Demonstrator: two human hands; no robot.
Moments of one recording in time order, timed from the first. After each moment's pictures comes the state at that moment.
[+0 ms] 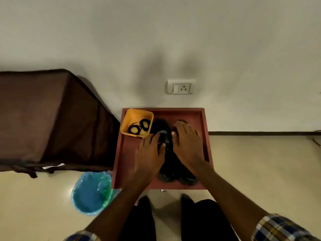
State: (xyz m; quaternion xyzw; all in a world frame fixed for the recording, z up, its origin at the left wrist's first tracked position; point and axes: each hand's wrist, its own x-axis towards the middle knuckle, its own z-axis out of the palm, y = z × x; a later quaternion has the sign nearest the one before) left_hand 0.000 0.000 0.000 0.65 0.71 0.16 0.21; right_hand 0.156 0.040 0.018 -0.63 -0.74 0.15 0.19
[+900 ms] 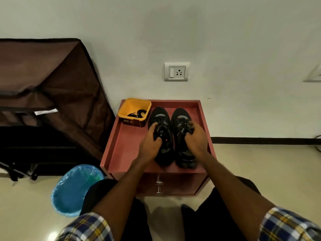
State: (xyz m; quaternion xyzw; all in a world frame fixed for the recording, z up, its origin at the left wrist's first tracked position) left_hand 0.014 -0.056 -0.115 0.56 0.66 0.35 0.36; right_hand 0.200 -0.034 -0.094 -0.68 -0.57 0.27 0.36
